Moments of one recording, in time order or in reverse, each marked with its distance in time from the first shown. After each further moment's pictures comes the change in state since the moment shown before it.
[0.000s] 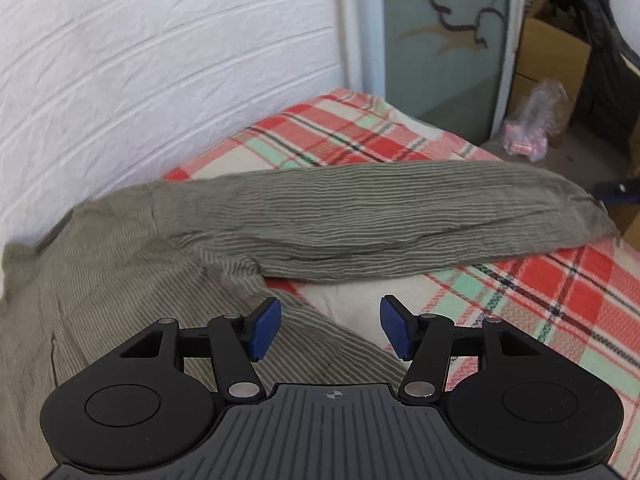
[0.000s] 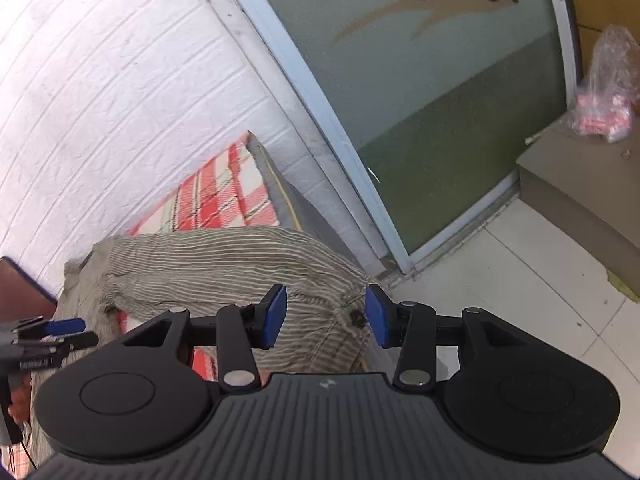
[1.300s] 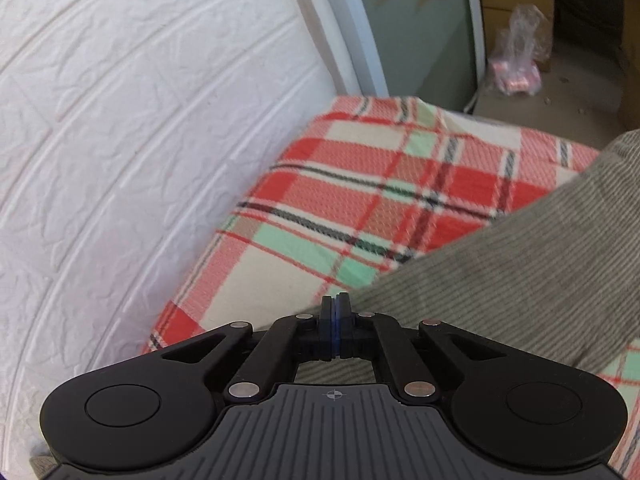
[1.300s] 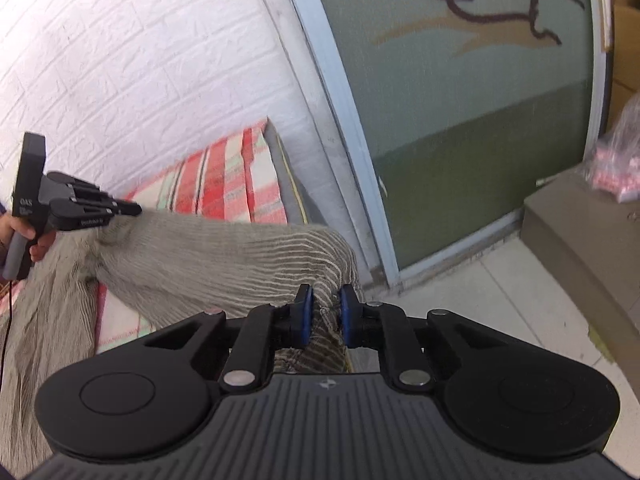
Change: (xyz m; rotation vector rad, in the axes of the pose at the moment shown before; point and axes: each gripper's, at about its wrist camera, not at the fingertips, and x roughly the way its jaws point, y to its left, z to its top) left arm 0.119 0.053 0.112 0.289 0.064 -0.005; right arm 0.008 0.028 0.027 -0.212 -0.036 -0.027
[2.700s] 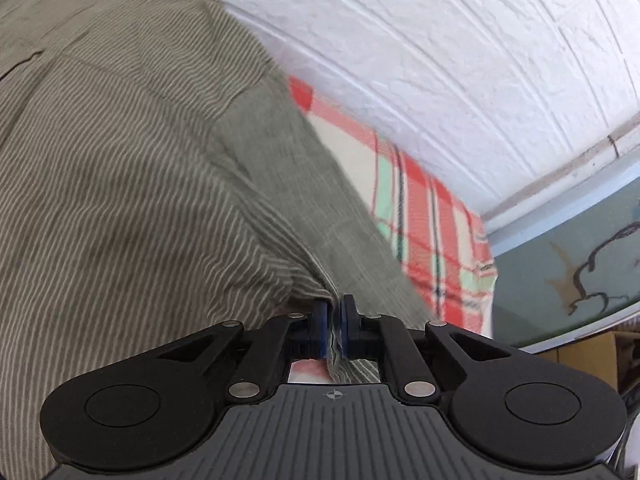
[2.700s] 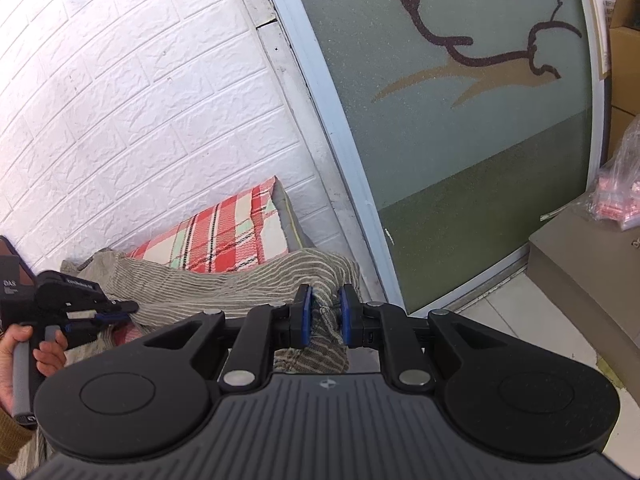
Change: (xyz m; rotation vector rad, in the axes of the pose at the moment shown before) left arm -0.034 -0.007 -0.091 -1.435 -0.154 -0.071; right arm -0.010 -0.001 0.031 -0.008 -0.127 0.004
